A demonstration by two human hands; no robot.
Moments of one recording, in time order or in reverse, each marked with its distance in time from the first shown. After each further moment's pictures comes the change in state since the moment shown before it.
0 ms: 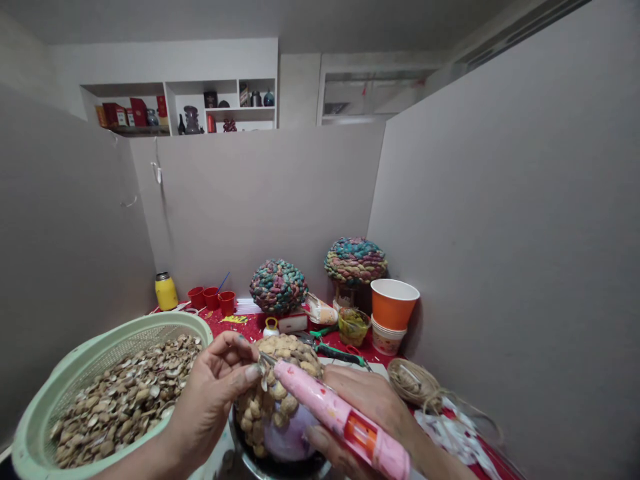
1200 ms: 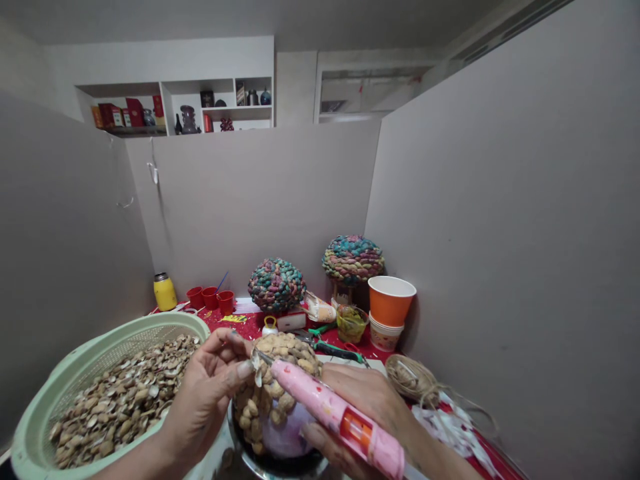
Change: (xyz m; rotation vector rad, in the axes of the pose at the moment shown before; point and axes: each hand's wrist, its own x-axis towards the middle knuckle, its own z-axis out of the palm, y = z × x) left_hand 0.000 0.003 0.000 -0.051 -0.017 0.034; right_hand -0.002 0.000 -0.002 -0.036 -0.042 -0.002
